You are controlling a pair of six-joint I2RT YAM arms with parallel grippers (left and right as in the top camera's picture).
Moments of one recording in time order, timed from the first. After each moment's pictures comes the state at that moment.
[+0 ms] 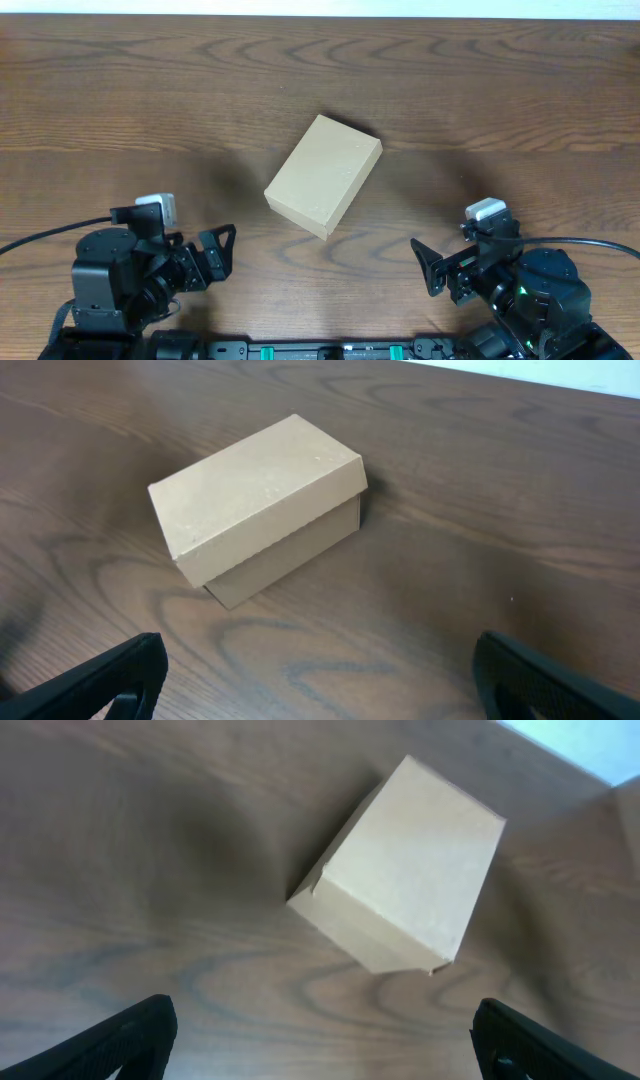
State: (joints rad) left arm -0.09 0.56 0.91 -0.98 0.34 -0.33; right arm 0.49 0.49 0.86 -0.93 0.00 0.13
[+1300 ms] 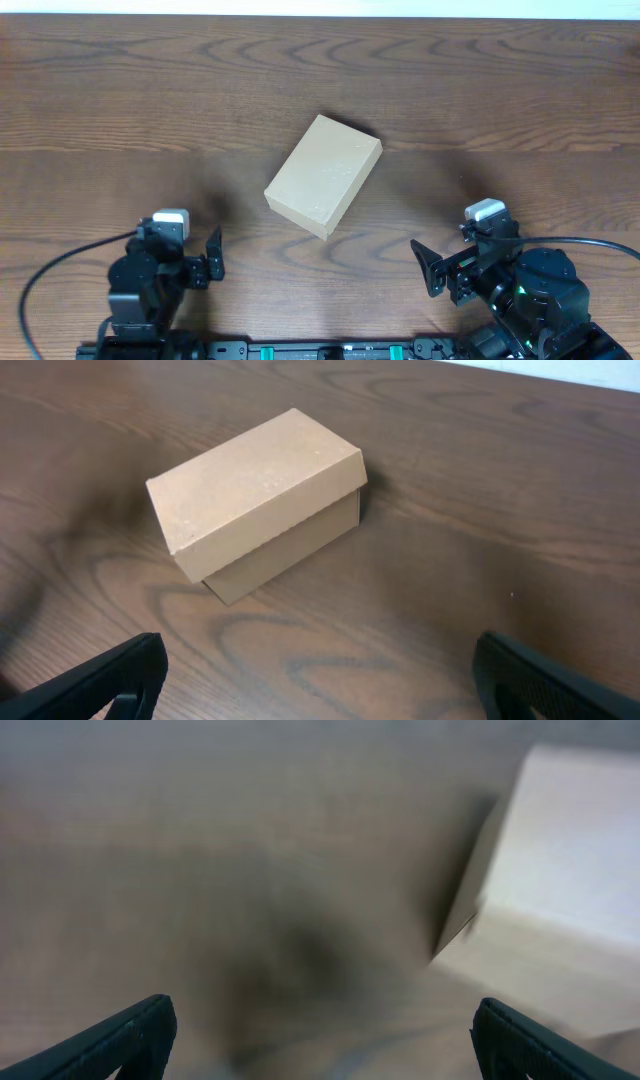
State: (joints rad) left arm -0.04 0.27 0.40 -0.62 0.14 0.03; right arm 0.49 0.49 0.86 -0.94 0.00 0.13
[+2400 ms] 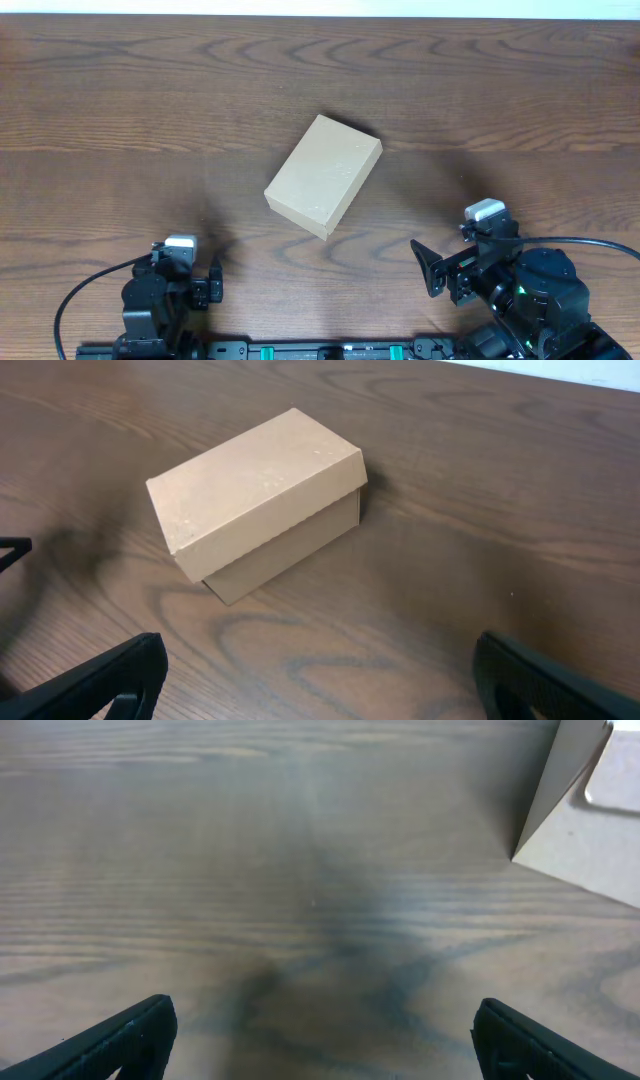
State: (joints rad) left arm 0.00 0.01 0.24 -0.78 0.10 0.16; right arm 0.49 0.49 0.86 -0.94 0.00 0.13
